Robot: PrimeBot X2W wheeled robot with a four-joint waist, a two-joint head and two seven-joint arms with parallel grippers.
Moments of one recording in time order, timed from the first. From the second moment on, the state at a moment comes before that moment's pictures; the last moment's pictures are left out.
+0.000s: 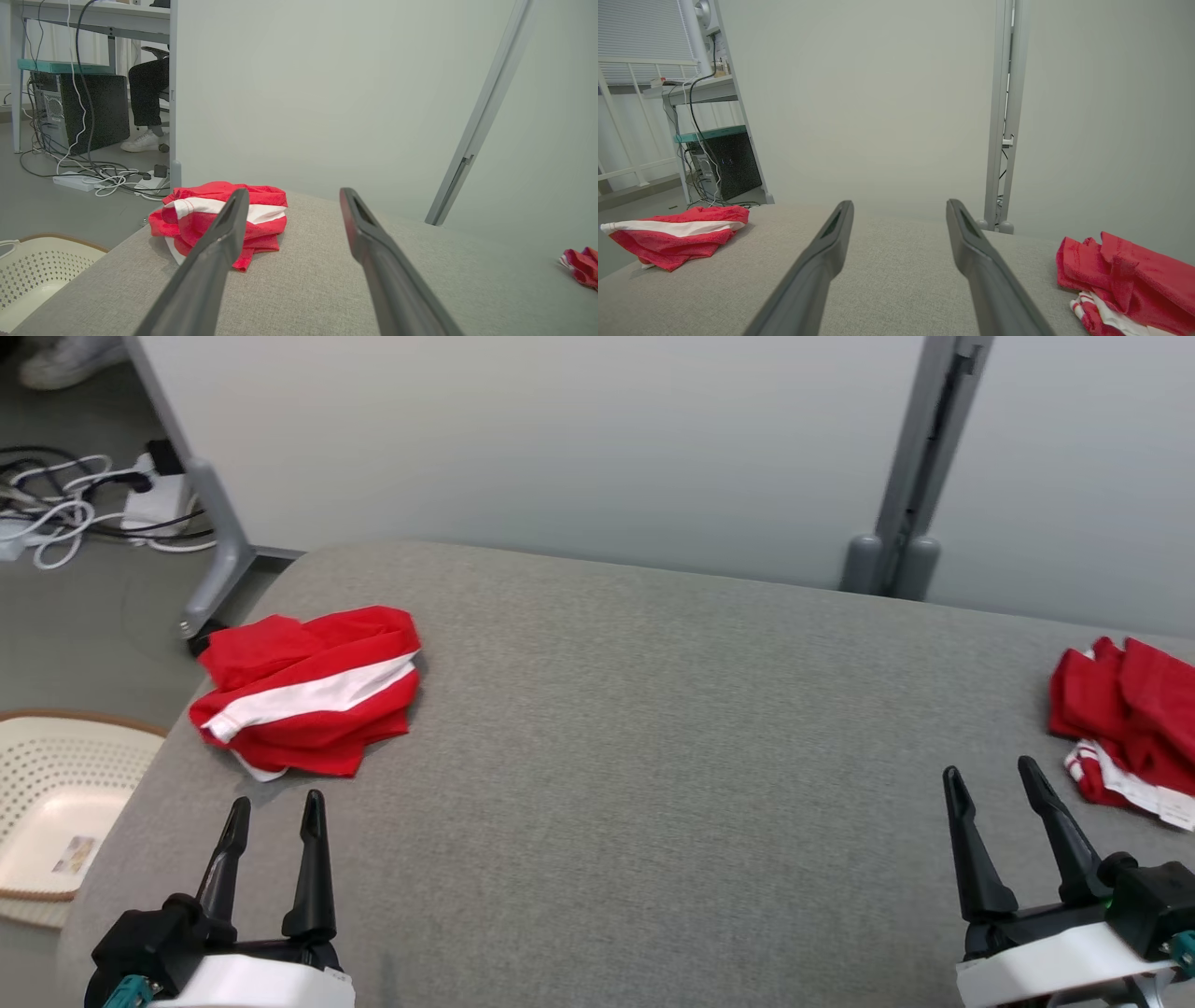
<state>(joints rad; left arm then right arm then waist) 0.02 0.05 0.04 0.17 -0.29 -0.10 -0.26 0.00 -0.12 0.05 0.10 0.24 0.13 -0.26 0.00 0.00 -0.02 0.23</state>
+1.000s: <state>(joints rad) -0.50 0.26 0.04 0.47 -0.50 -0.12 0.09 -0.10 -0.16 0.15 0.12 0.25 0.13 -0.26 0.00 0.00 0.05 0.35</state>
